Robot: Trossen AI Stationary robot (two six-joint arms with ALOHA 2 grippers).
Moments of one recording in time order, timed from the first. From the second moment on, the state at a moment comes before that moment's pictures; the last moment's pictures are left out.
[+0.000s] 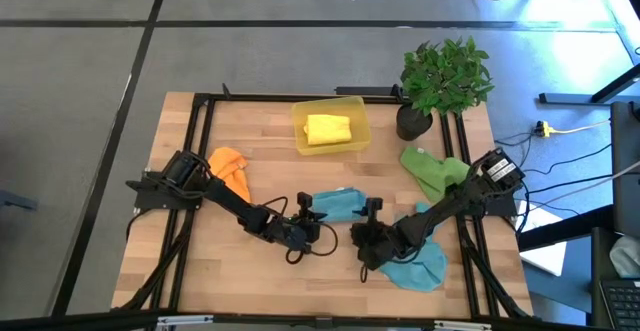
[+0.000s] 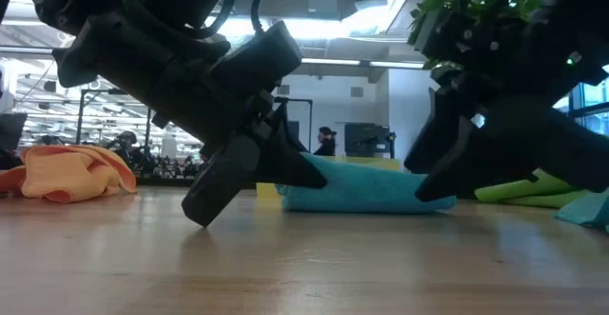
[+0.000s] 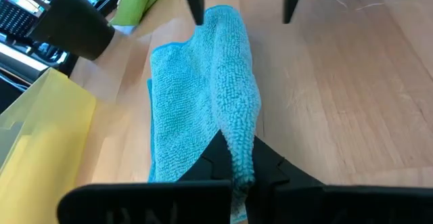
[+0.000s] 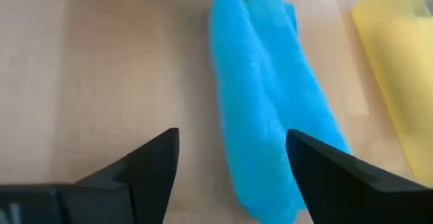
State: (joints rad) left arm -0.40 2.00 0.90 0.43 -0.71 0.21; right arm 0.55 1.84 0.95 -0.28 0.74 0.37
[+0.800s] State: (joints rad) left arm -0.42 1.98 0.91 0.38 -0.69 0.20; right arm 0.53 1.91 0.91 -0.27 0.89 0.26
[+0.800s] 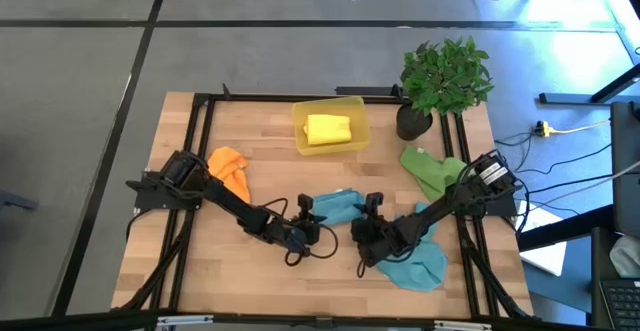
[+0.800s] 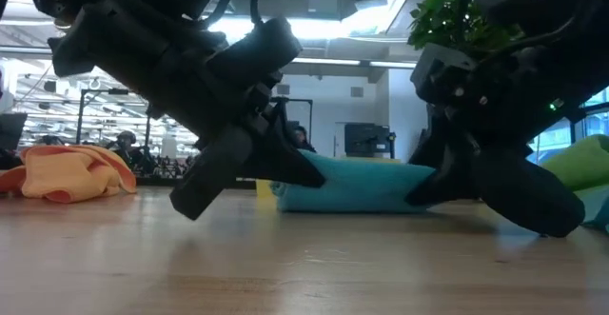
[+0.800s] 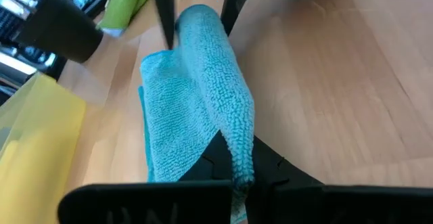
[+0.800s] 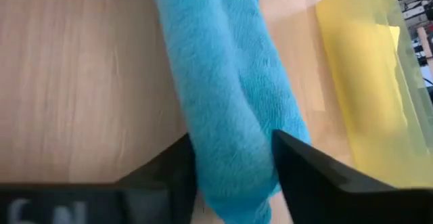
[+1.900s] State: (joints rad) left arm 0.07 1.43 0.92 0.13 -0.59 0.56; right arm -0.05 1.50 1.09 -0.37 0.61 -0.30
